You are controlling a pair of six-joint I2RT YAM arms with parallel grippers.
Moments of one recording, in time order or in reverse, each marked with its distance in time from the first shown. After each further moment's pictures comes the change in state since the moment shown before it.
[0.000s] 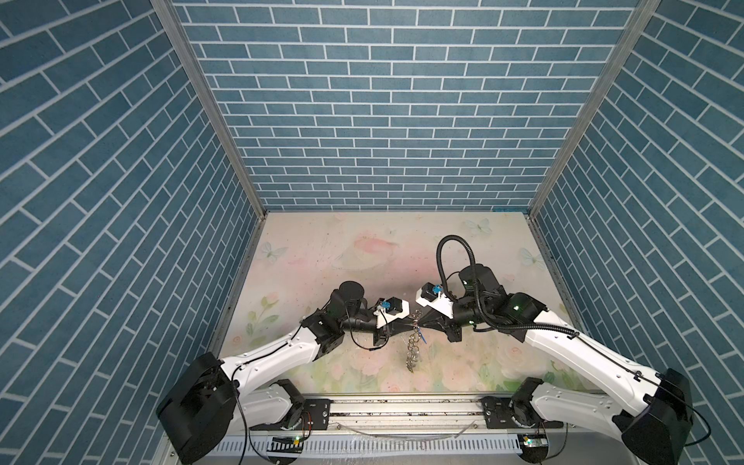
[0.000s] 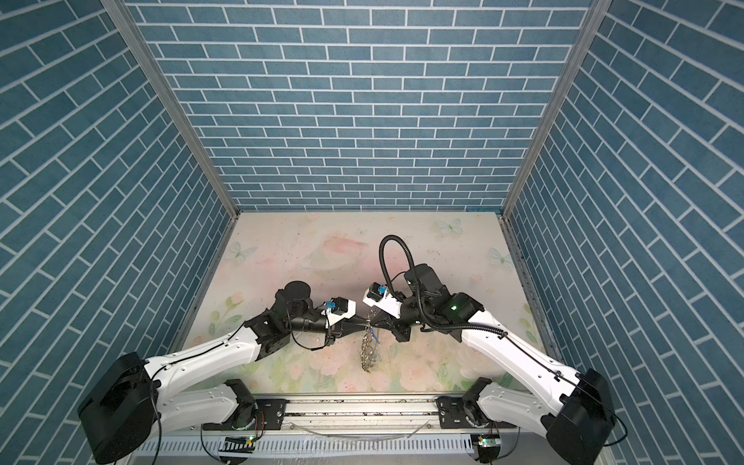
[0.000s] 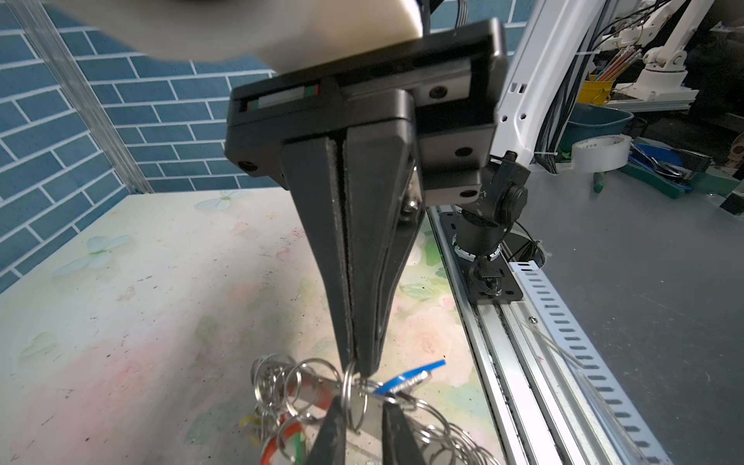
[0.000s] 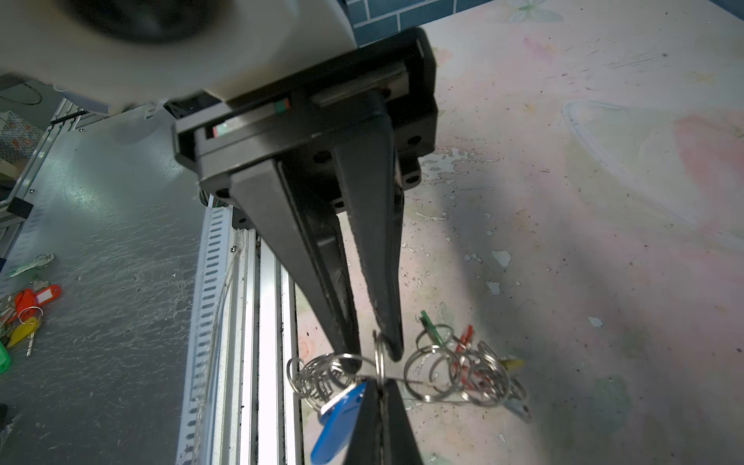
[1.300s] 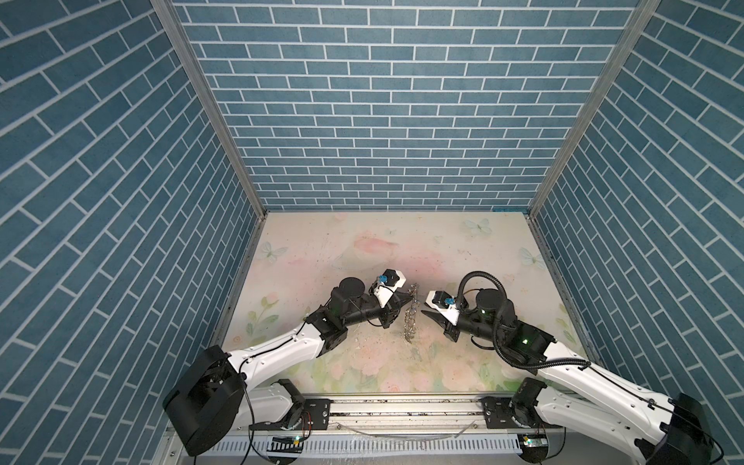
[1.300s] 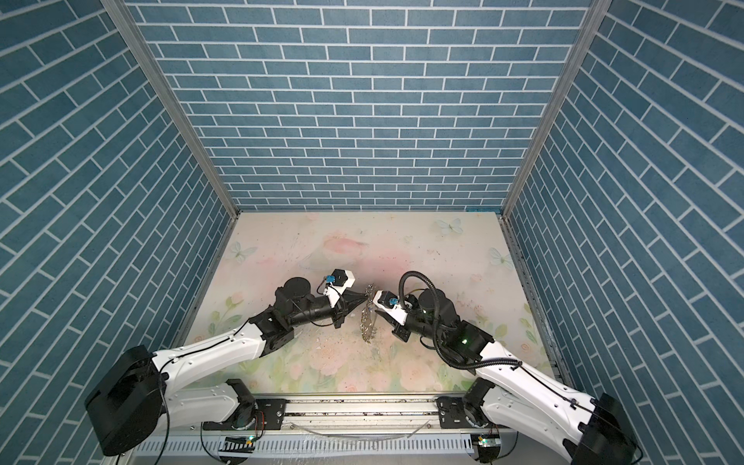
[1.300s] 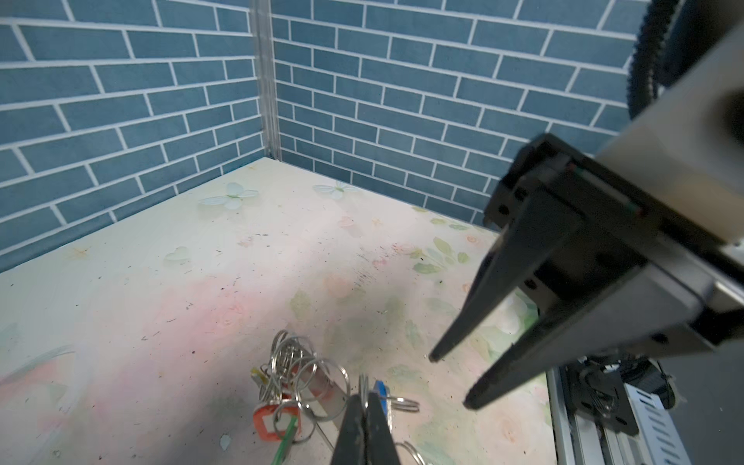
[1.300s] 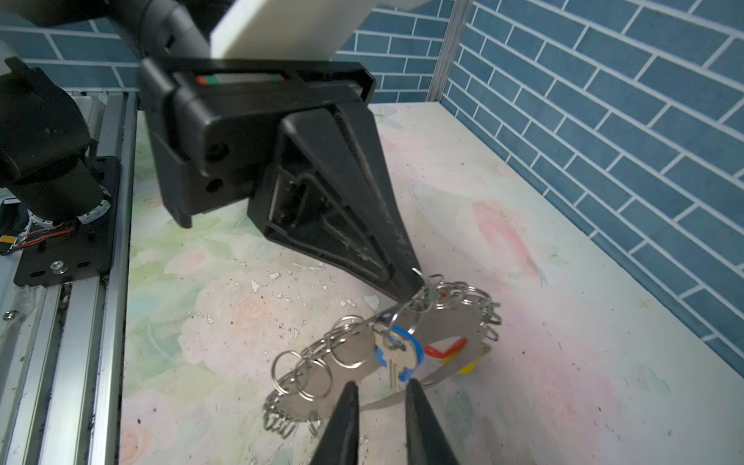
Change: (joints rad) left arm -0.001 0.047 0.026 0.161 -0.365 -0.368; right arm 0.082 -0.227 -0.343 0.550 0.388 0.030
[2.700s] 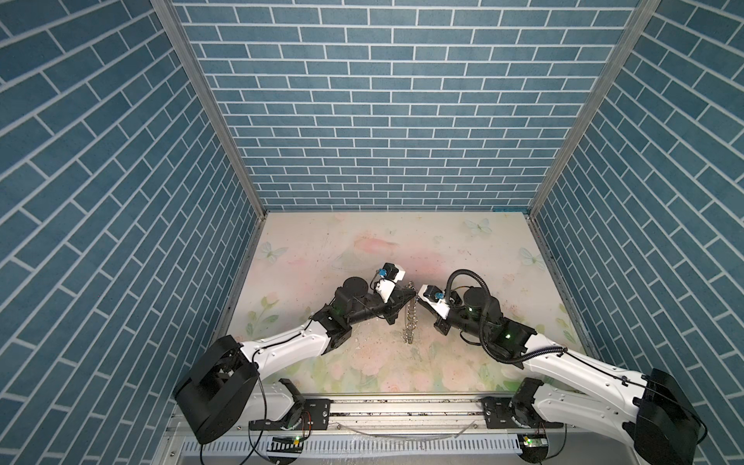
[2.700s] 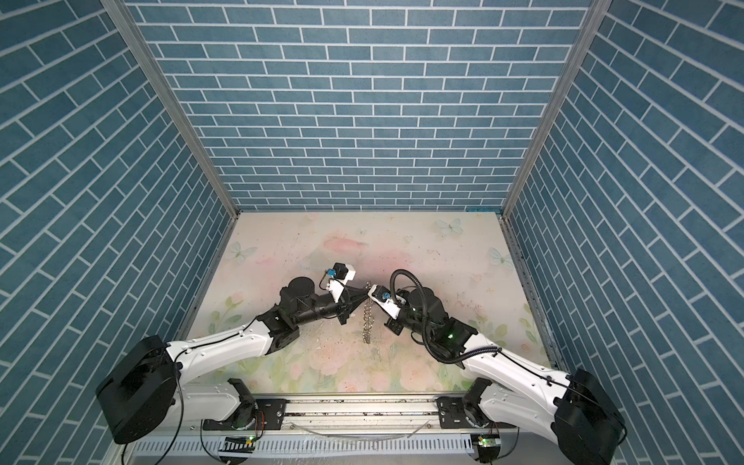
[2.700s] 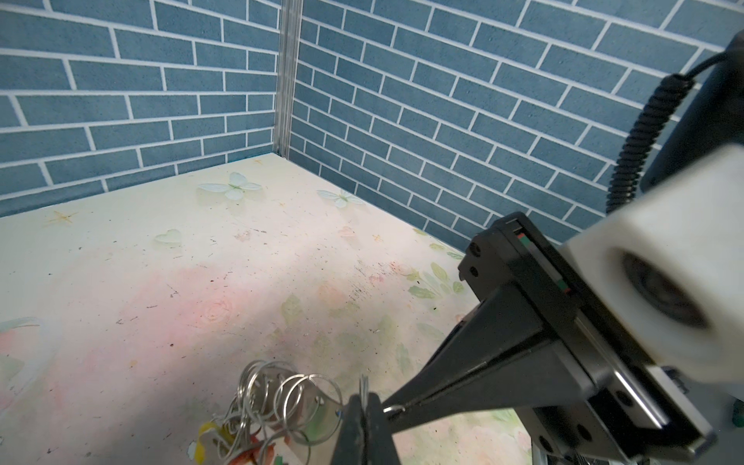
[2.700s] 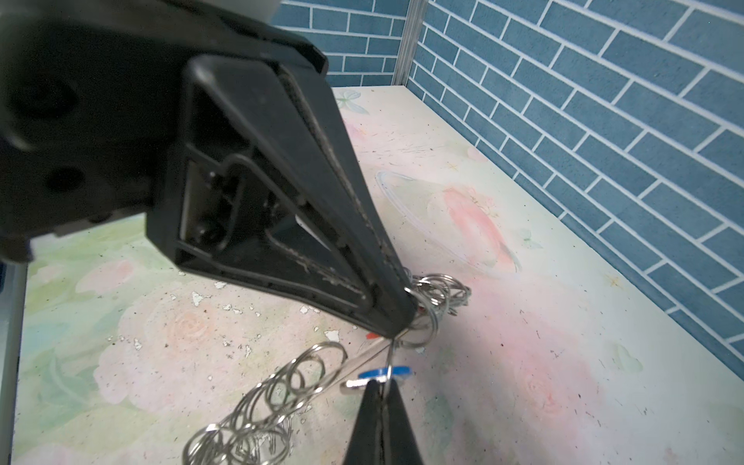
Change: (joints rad) left arm -0.012 0.075 0.006 0.095 -0.021 -0.146; right arm 0.013 0.147 -0.003 0.134 0.121 0.028
